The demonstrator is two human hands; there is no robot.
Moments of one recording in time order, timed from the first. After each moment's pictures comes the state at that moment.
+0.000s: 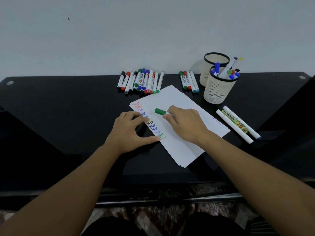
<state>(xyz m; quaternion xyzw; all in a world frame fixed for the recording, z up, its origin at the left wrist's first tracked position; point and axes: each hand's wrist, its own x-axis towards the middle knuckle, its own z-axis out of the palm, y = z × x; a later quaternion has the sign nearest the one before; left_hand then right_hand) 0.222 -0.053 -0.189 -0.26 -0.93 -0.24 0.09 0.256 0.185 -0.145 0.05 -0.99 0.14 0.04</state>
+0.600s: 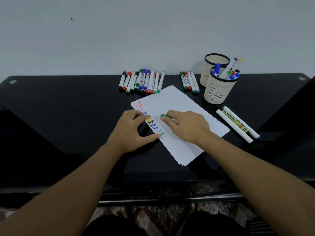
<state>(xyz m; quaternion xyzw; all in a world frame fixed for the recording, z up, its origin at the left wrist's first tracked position) 0.224 -0.051 -0.190 -0.30 -0.91 -0.25 0.14 0.265 0.186 -0.140 0.04 -0.99 0.11 0.02</state>
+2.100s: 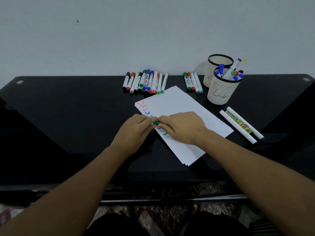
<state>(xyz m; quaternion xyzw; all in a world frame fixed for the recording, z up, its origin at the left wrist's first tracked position) 0.228 -0.050 -0.191 -0.38 -0.87 -0.22 0.21 0.258 0.170 -0.142 0.20 -0.98 -0.03 0.05</state>
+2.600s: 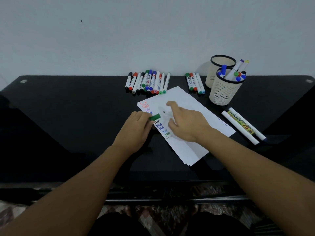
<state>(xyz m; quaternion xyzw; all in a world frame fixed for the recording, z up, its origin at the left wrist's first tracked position) 0.233 -0.049 -0.182 -0.29 -0.91 -0.26 0.16 0.261 0.171 -0.131 0.13 -0.99 0.09 0.05</state>
